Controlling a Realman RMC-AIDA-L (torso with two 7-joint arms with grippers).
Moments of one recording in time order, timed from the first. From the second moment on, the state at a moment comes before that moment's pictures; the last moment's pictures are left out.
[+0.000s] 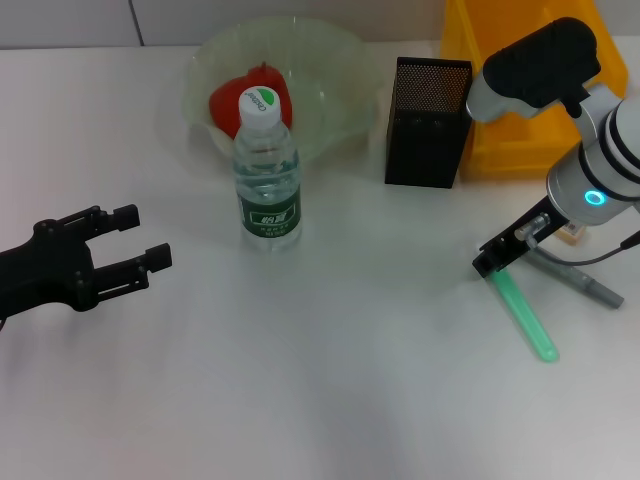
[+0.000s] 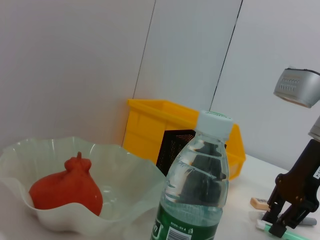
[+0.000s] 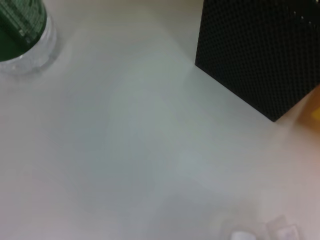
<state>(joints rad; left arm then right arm) -0.29 -1.89 1.14 0.44 1.37 1.47 -1.15 0.67 2.09 -1.52 -1.12 -2.70 -1.38 2.83</state>
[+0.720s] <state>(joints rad) -0.29 -1.89 1.14 0.44 1.37 1.46 -1.15 0.67 2.09 -1.51 -1.13 -2.68 -1.38 2.80</state>
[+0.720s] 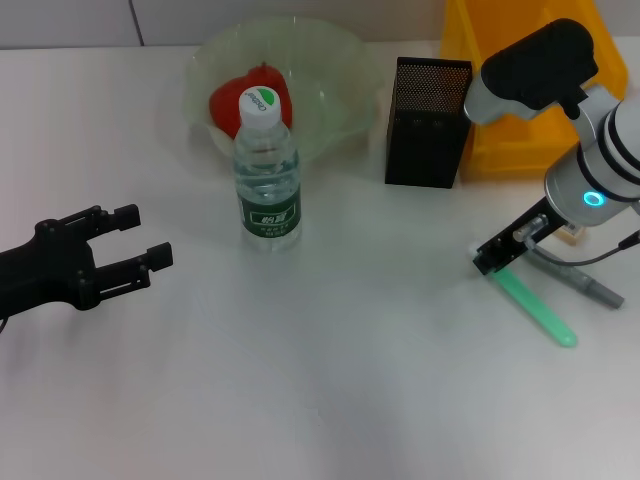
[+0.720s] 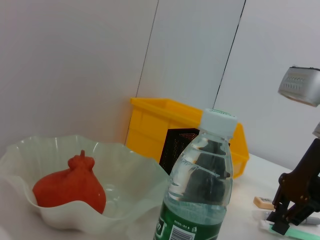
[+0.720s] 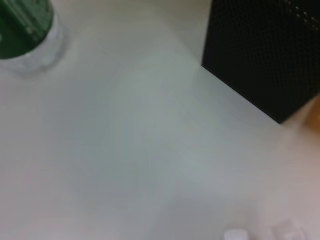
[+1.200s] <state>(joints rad) -0.29 -1.89 1.14 0.44 1.37 1.47 -1.16 0.54 2.08 -1.26 -1.46 -2.38 -1.40 2.59</state>
